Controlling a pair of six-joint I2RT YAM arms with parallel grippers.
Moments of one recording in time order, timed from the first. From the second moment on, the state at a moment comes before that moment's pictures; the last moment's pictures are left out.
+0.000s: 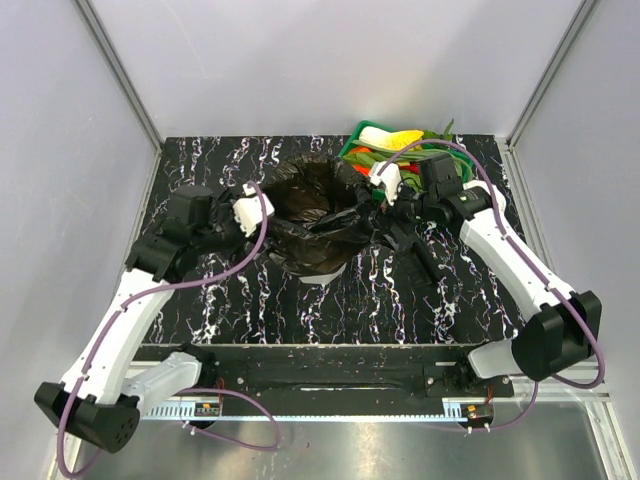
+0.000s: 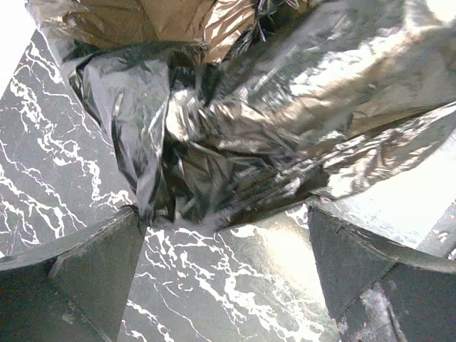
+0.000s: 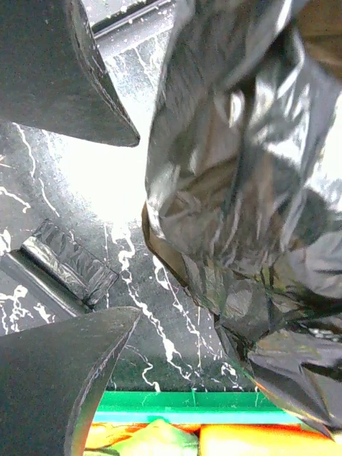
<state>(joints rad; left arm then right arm) -0.35 1.00 1.12 -0.78 0.33 0.59 0.39 1.41 1.27 -0.67 -0.52 -0.52</state>
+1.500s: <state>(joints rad) 0.05 1.16 1.46 -0.38 0.12 0.03 0.28 1.24 1.62 -0.70 0.07 -0.14</state>
